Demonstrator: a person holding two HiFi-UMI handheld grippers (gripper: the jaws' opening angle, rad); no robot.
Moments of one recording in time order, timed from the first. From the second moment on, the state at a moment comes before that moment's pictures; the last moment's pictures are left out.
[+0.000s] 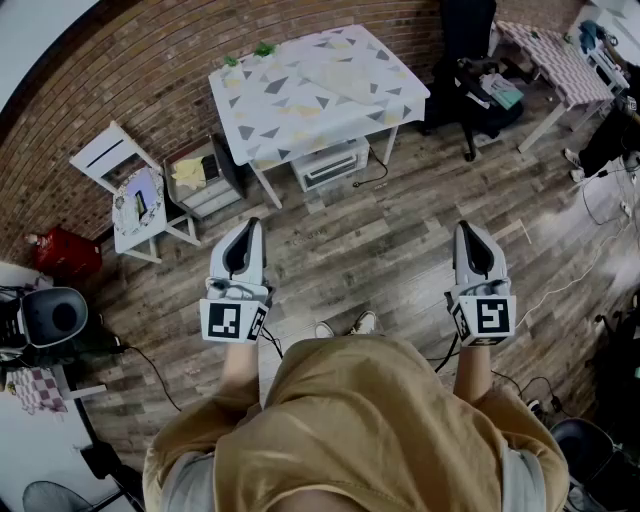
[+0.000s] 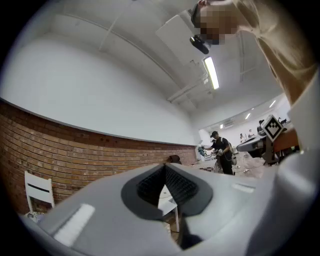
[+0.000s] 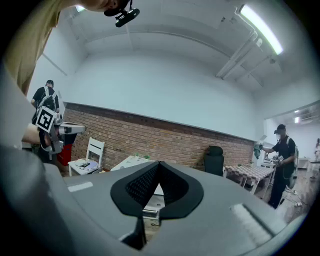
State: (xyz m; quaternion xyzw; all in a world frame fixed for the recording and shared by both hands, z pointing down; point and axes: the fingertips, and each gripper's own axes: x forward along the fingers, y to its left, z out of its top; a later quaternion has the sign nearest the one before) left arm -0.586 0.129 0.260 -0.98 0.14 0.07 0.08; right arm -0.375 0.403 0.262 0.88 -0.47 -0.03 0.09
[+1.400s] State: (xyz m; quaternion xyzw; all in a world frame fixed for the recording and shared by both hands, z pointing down) left arm -0.488 0.156 0.284 -0.99 0.12 0.04 0.09; right arm -0.295 0.401 0.303 0.79 -0.60 0.02 0.10
